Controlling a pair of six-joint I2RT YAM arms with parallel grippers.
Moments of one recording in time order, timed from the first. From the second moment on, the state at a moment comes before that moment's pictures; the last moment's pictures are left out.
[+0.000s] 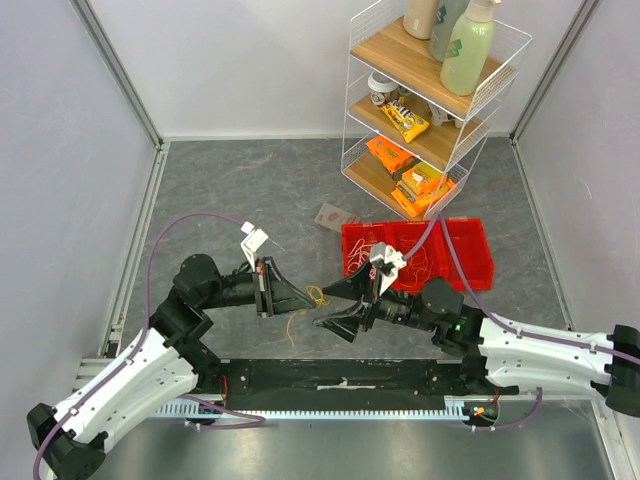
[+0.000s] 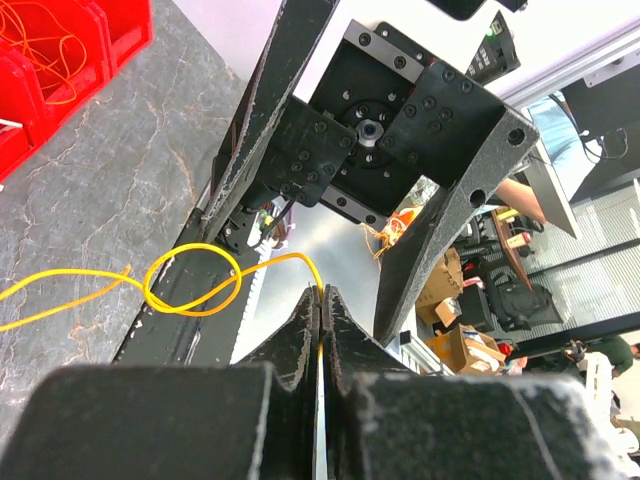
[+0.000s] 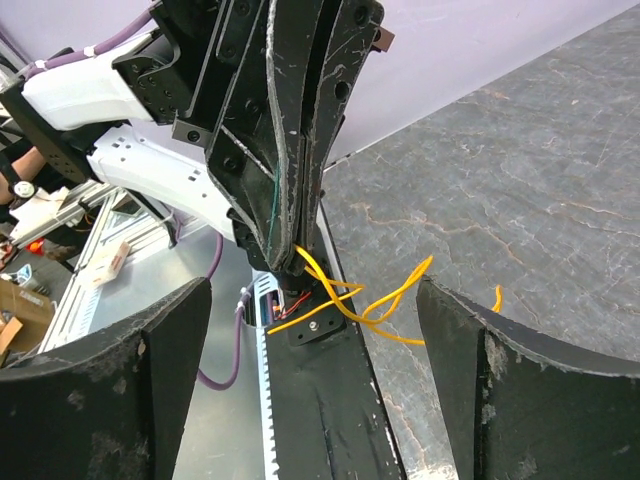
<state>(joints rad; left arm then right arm) -0.67 0.60 0.52 0.06 0.77 -0.87 1.16 0.87 0.46 0.54 -0.17 0.47</state>
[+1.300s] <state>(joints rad) -0.67 0.56 0.50 0.09 0.60 -1.02 1.40 1.08 0.61 0.50 0.32 0.34</state>
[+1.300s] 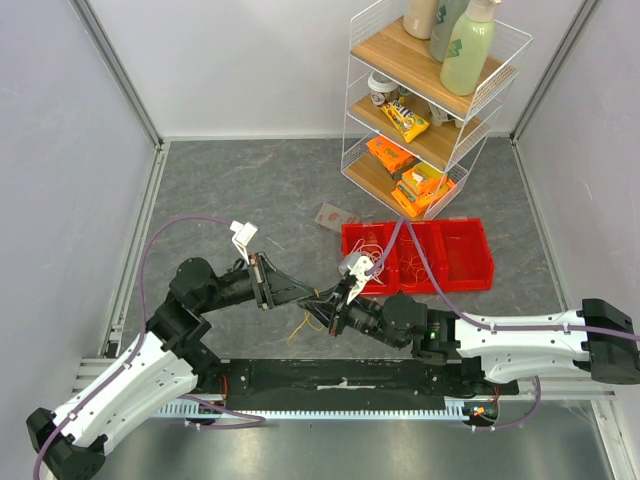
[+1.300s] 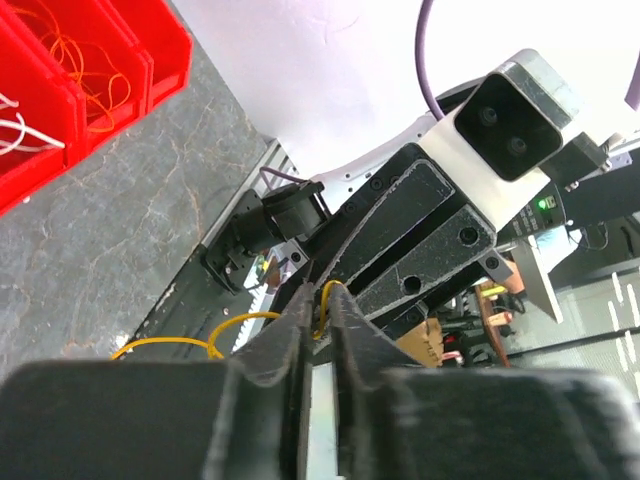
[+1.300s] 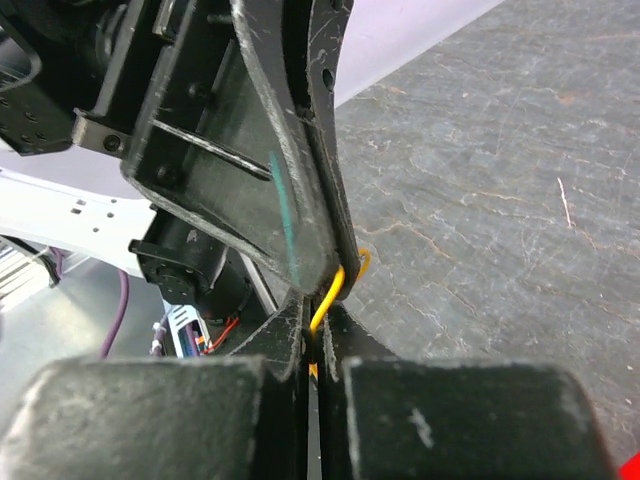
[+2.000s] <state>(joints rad) -0.67 0.54 0.66 -0.49 0.26 -0.81 0.79 0.86 0.79 -0.26 0.70 0.49</state>
